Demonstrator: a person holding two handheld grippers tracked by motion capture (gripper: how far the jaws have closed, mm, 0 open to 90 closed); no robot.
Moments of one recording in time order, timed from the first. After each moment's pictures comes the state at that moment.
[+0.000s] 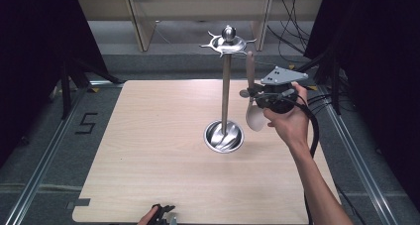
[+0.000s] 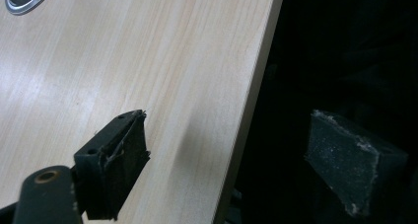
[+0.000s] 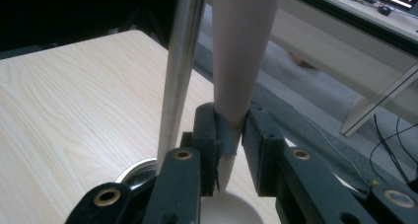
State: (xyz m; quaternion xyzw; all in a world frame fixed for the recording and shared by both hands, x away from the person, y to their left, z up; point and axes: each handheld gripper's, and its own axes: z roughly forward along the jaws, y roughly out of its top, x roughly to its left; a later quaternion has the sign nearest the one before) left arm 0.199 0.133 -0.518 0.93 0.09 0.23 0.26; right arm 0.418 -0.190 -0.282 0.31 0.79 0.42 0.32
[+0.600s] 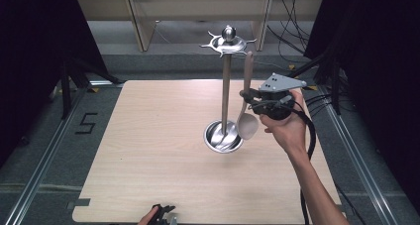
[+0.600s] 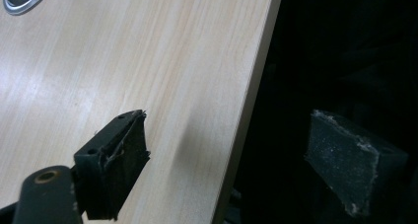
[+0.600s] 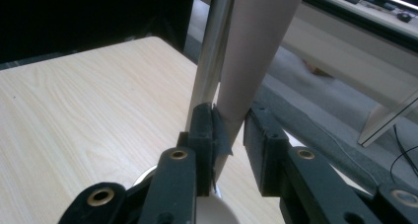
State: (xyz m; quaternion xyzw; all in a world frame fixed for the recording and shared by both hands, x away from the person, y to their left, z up) left arm 0.199 0.133 -0.518 0.94 0.08 0.23 0.26; right arm 0.409 -0.184 -0.292 0.29 0.79 0.44 0.30
